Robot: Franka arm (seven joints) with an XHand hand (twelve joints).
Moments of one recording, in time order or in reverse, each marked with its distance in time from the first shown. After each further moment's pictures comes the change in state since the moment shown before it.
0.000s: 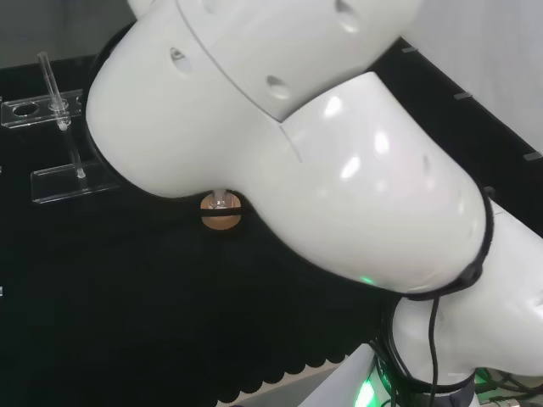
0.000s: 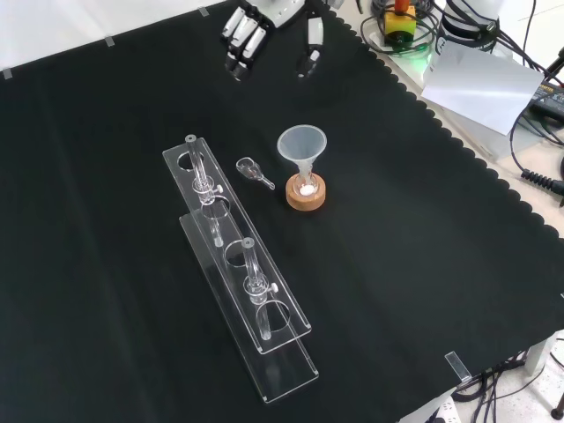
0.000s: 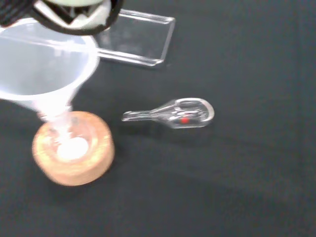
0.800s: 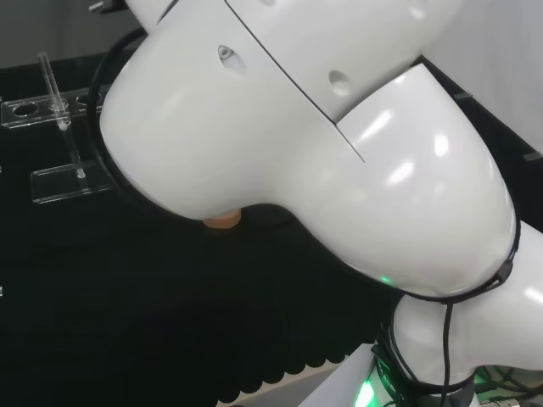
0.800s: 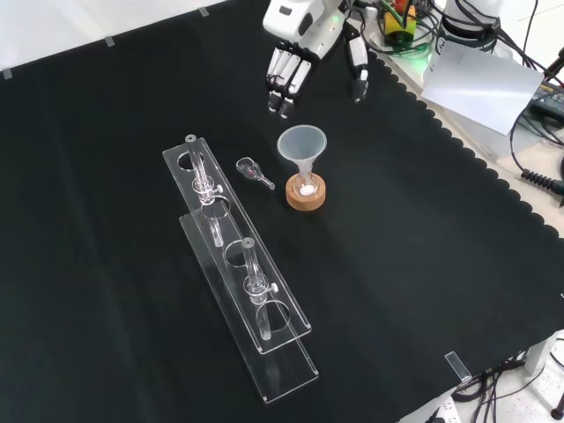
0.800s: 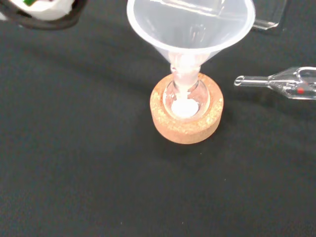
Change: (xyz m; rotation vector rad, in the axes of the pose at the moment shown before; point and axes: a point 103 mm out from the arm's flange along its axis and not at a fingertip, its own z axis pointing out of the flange) arm 0.078 -0.003 0.015 0.107 0.012 -0.190
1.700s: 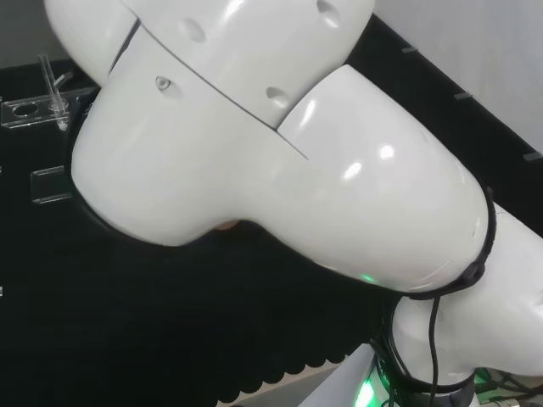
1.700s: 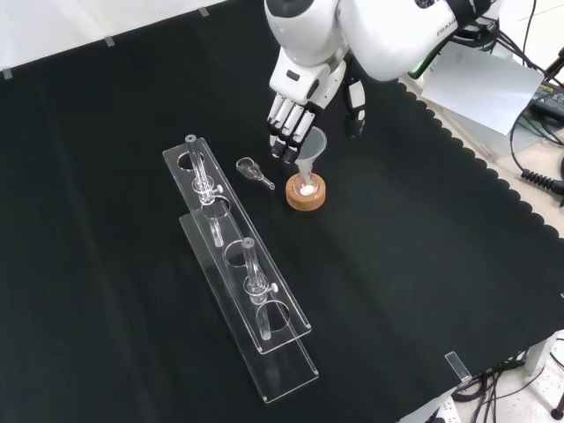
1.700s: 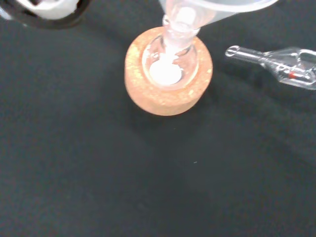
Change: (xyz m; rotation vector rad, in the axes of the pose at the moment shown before) arm 0.014 0.045 0.026 0.140 -0.237 0.009
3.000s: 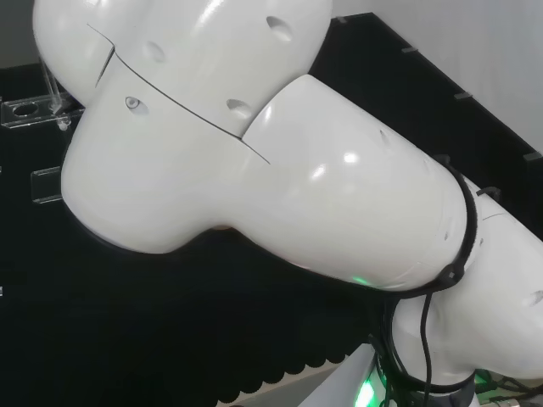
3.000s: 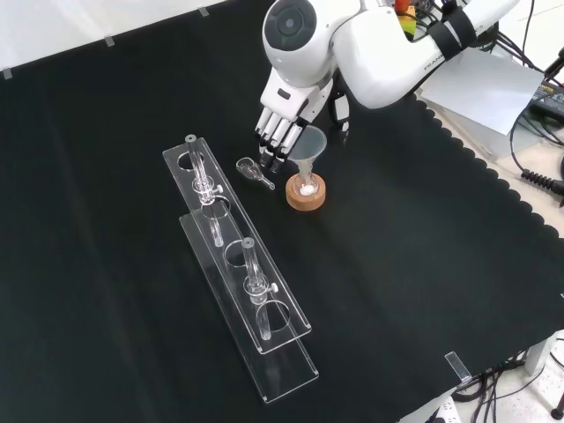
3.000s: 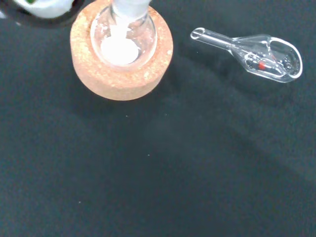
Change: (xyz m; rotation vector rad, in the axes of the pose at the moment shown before) arm -0.021 0.022 0.026 0.015 -0.086 0.022
